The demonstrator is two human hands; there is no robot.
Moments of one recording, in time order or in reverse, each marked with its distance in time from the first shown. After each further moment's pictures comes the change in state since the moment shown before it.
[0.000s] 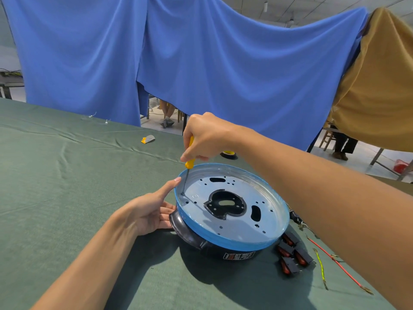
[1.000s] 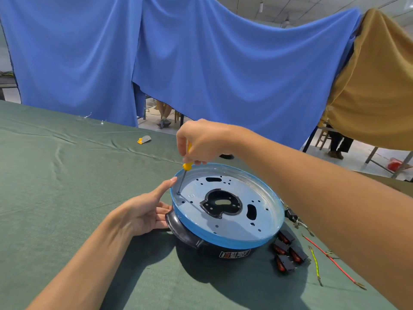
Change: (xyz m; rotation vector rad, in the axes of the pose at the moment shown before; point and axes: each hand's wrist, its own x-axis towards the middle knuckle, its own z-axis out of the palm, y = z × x) left_hand 0.002 0.000 -0.001 0.001 -0.015 0.023; right_hand -0.016 -0.011 -0.008 -0.057 -0.128 0.009
